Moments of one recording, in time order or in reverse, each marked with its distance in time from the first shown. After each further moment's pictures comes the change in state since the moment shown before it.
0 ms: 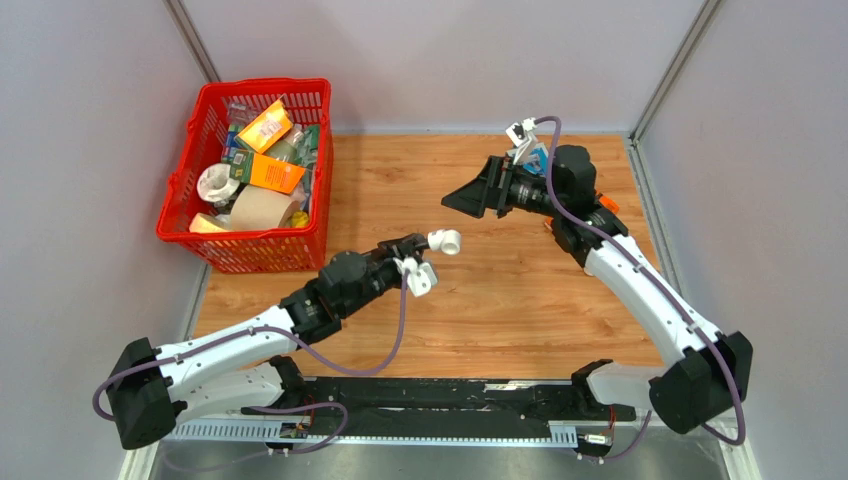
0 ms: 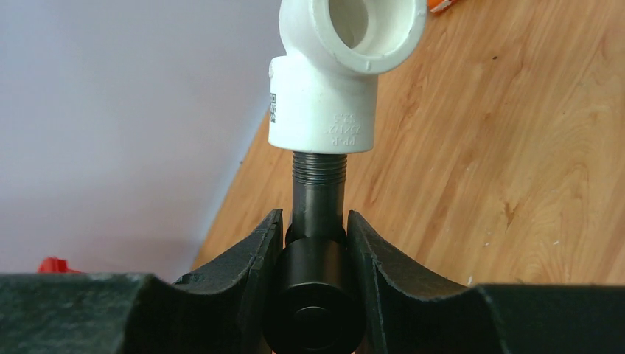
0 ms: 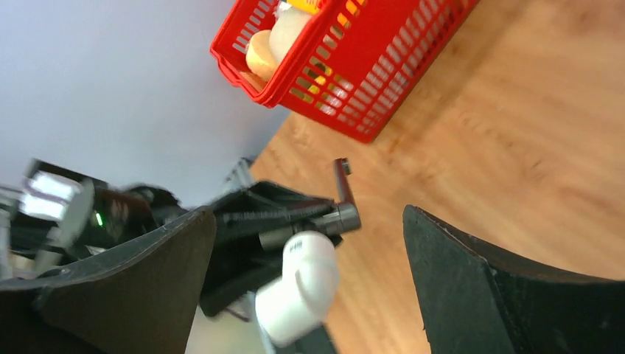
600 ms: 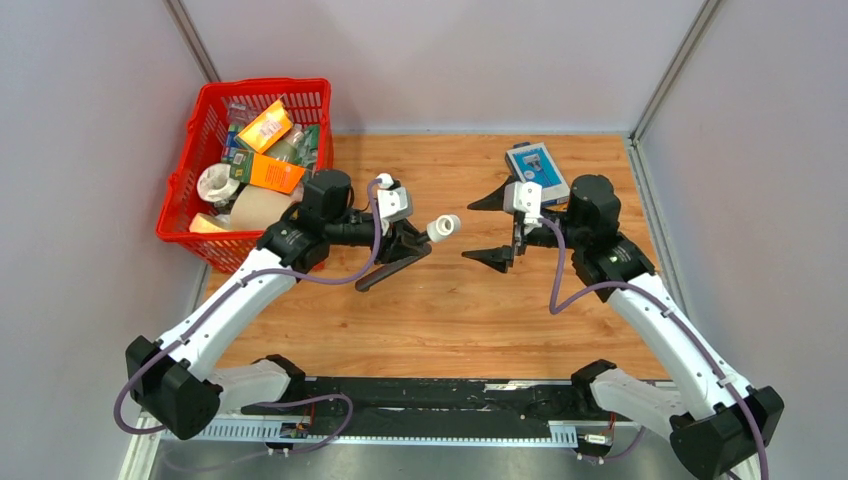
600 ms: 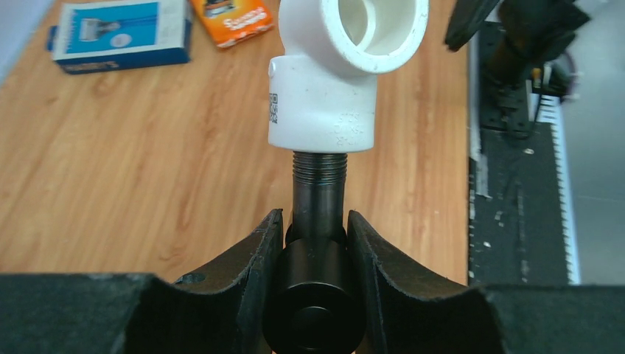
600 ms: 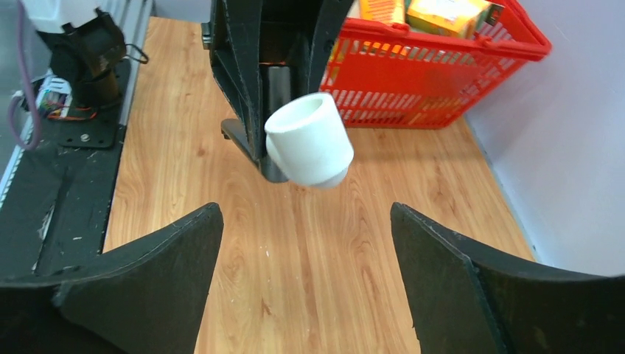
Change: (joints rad) left arm 0.441 0.188 0.507 -0.644 0.915 -0.410; right arm 0.004 -0.280 -0.156 -0.061 -0.230 -1.122
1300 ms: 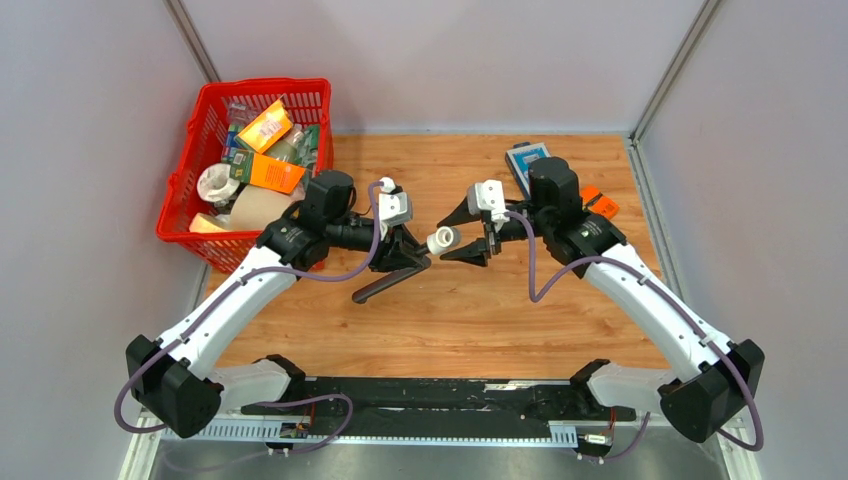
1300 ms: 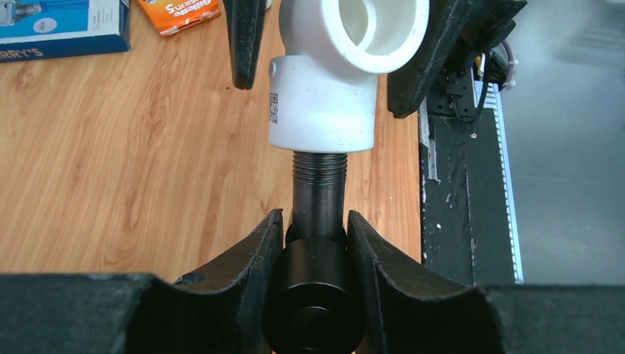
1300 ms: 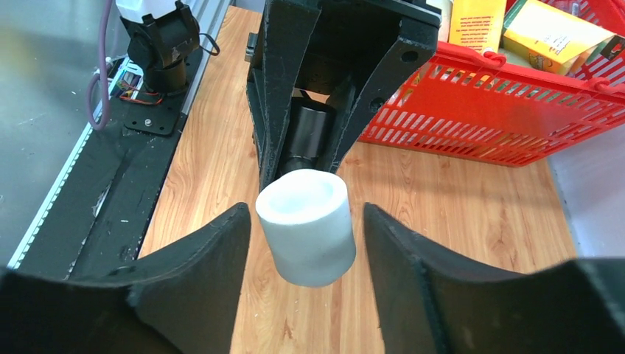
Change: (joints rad) left arm -0.003 0.022 0.045 -0.153 0.138 0.003; right arm 0.131 0.199 0.190 -0.197 -0.088 -0.169
